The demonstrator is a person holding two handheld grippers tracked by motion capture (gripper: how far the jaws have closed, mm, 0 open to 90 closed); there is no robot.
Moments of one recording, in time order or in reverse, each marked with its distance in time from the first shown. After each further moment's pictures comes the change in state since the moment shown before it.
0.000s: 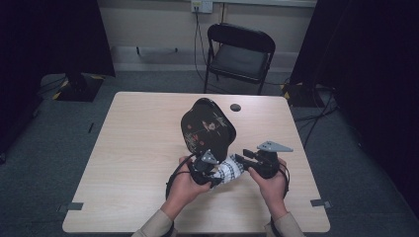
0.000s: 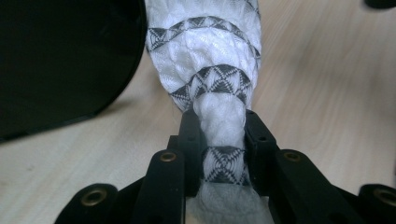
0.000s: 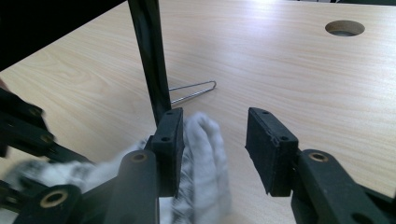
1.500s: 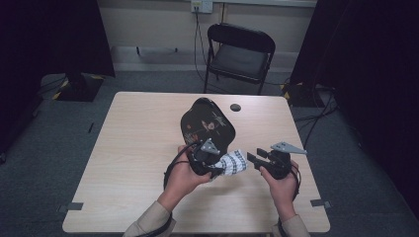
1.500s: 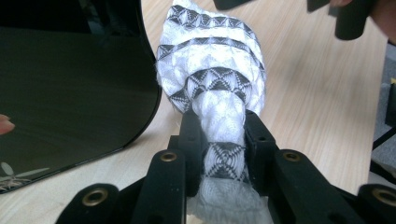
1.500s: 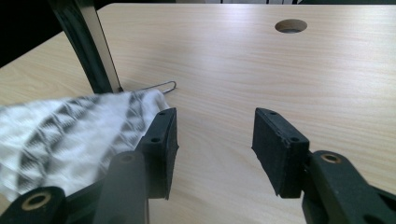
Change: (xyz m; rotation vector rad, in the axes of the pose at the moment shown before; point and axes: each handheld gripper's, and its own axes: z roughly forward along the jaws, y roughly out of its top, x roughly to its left) left arm 0.001 0.028 -0.027 -0.026 0.013 0.047; right arm -0.025 -0.008 -0.021 -0.029 -0.092 0.059
